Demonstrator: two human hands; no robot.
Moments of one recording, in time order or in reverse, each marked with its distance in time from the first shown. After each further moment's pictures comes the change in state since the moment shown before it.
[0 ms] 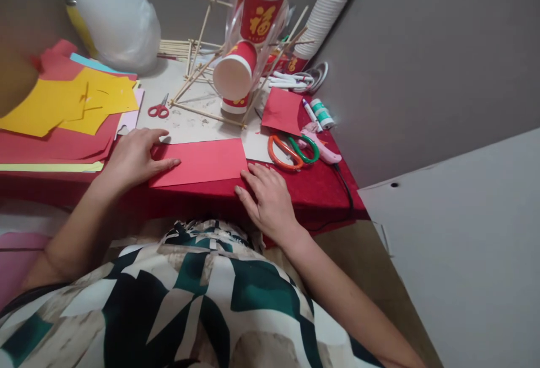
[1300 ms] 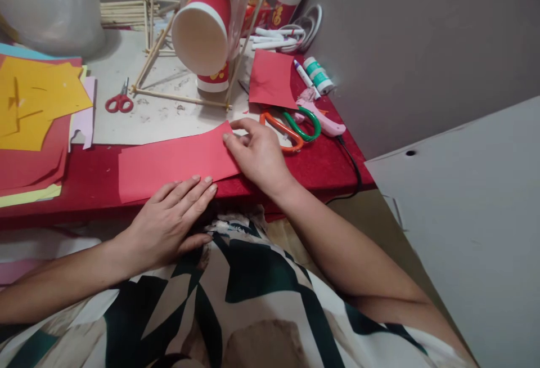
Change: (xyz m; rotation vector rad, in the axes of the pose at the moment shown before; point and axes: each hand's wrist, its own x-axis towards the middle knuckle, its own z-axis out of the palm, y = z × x) left_hand -0.056 0.060 0.040 0.105 -0.076 0.727; right_hand 0.081 0.001 0.001 0.525 0.069 0.533
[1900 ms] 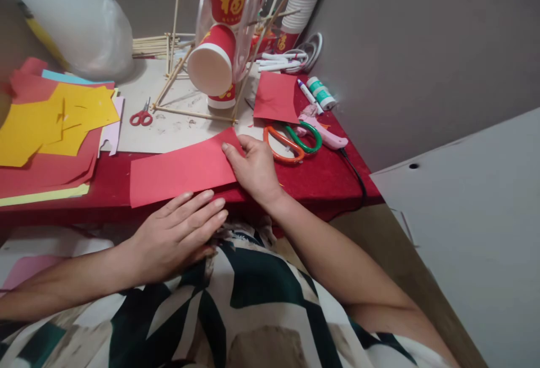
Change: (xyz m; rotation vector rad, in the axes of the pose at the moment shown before) left_hand -0.011 0.006 -0.022 -0.178 0.294 0.144; right_hand -0.002 -0.011 0.013 0.297 -0.007 0.050
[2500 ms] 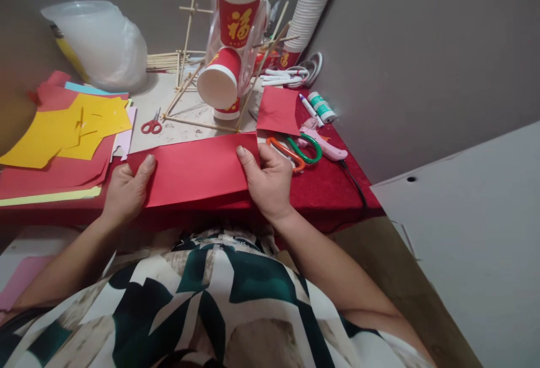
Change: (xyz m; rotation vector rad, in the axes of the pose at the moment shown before) left_hand 0.005 -0.059 -0.015 -0.879 0.602 -1.201; right_hand -0.015 -0.005 -0.005 0.025 0.257 -0.153
